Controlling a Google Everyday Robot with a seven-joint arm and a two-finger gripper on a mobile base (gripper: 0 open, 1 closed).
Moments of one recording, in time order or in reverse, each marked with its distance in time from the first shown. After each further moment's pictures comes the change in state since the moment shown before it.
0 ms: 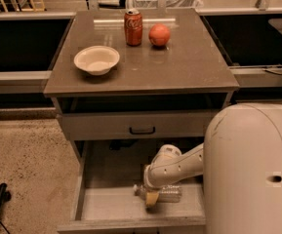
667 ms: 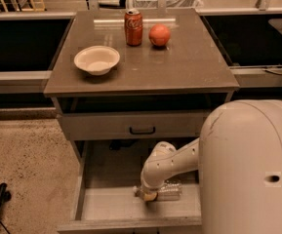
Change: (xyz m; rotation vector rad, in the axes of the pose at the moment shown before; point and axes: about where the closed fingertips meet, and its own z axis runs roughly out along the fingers) arm -0.006 0.018 -0.009 -0.095 0.063 -0.054
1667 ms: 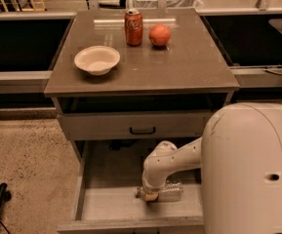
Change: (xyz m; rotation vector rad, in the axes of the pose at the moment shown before) arm 0.007 0.010 0.005 -0.074 0.003 0.013
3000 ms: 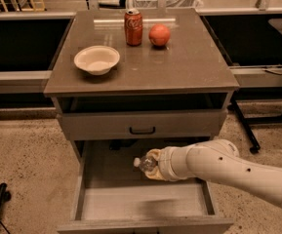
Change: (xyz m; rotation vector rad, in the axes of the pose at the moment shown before) arm -0.032 -0.002 -0.221 0.416 -0.400 0.029
